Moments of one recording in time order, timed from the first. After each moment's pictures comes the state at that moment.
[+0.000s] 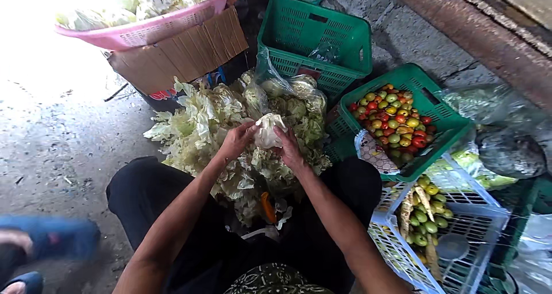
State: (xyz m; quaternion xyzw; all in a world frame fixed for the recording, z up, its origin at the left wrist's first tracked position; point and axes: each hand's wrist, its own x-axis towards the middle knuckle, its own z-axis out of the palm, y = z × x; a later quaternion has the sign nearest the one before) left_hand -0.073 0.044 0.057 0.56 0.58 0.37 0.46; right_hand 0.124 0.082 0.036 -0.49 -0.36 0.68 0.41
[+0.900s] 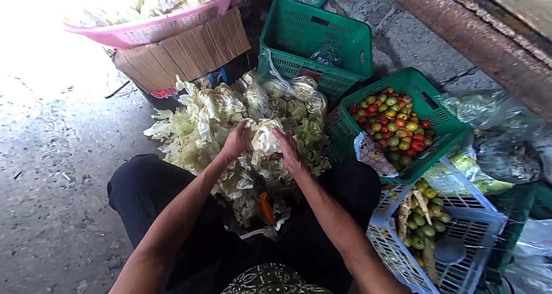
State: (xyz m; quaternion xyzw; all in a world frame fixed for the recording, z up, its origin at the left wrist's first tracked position) left_hand -0.073 0.045 0.044 0.55 0.63 0.33 0.44; right_hand 0.121 0.076 0.035 -0.56 -0.39 0.63 0.36
